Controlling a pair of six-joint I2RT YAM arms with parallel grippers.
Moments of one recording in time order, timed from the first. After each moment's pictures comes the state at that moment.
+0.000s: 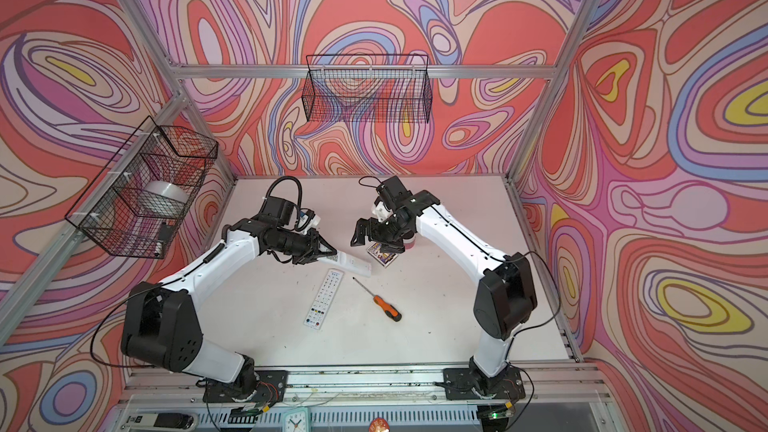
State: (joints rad) left arm -0.27 1.54 1.13 -0.70 0.76 -0.55; right arm 0.57 1.78 1.61 -0.96 -0.48 0.60
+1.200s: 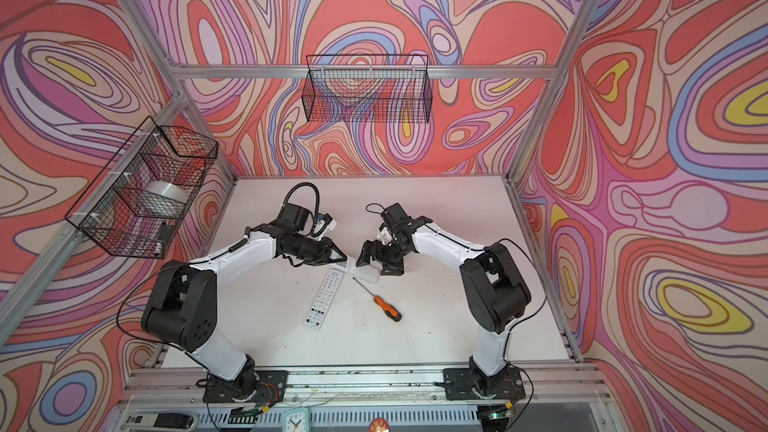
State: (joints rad) left arm -0.32 1.65 1.07 -0.50 0.75 -0.32; right arm 0.54 1.82 1.28 -0.66 -0.58 0.67
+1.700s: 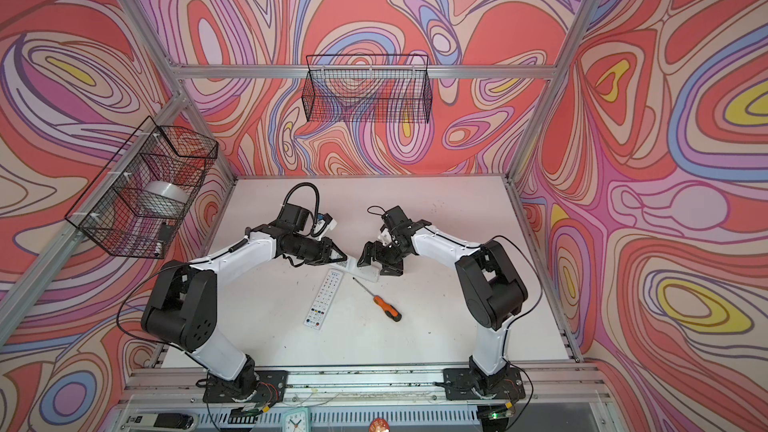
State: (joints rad) left arm -0.32 1.65 1.06 -0.50 0.75 -0.33; right arm 0.53 1.85 1.25 -0.57 -0.57 0.68
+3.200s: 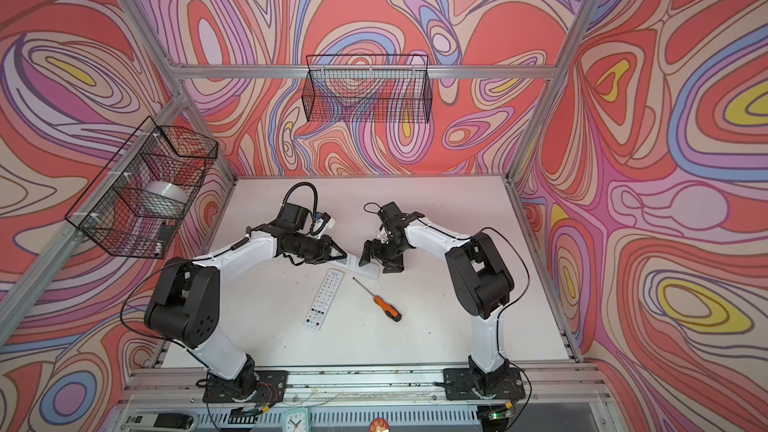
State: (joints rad) left arm -0.31 1.68 1.07 -0.46 0.75 -0.38; right arm 0.54 1.96 1.41 -0.75 -0.48 0.63
